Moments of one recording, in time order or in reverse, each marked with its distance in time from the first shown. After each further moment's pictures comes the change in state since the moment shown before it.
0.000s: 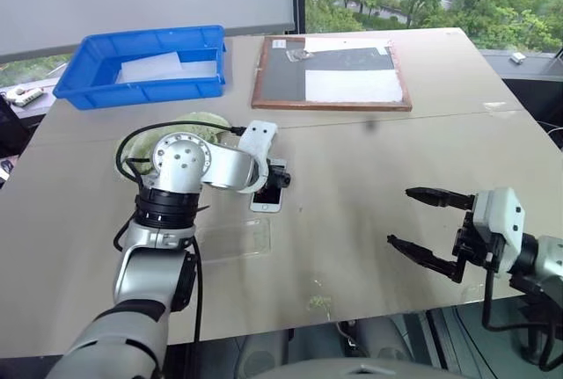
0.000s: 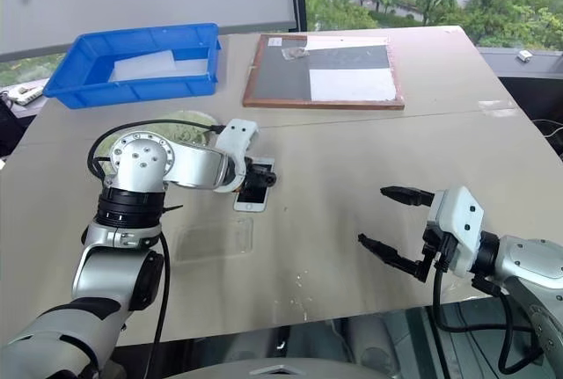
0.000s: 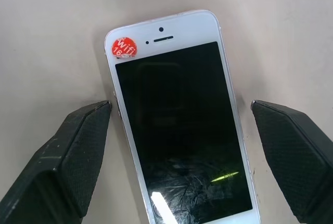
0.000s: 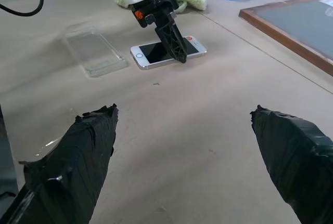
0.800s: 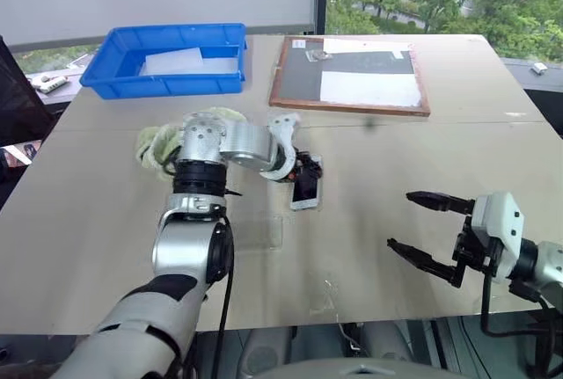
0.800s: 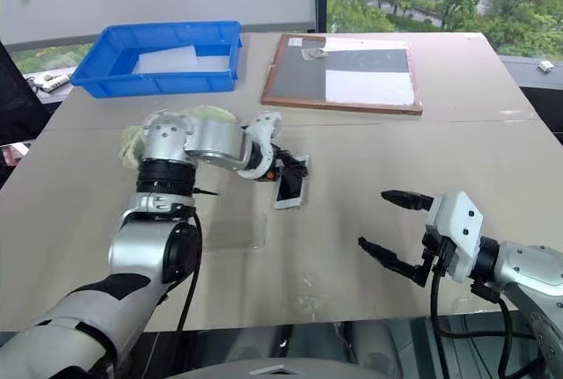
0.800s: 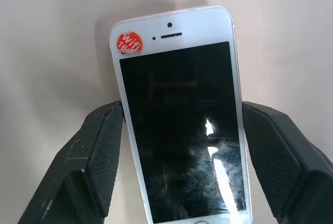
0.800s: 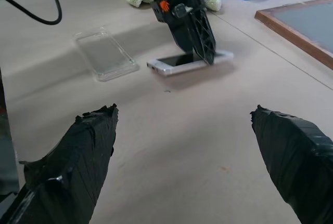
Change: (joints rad) left arm -0.212 -0.220 0.172 0.453 -0.231 0.013 0.177; right arm 0.035 0.003 -0.003 -0.028 -0.004 0.009 -0.032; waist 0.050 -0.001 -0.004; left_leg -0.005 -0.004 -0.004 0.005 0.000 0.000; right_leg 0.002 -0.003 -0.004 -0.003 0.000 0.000
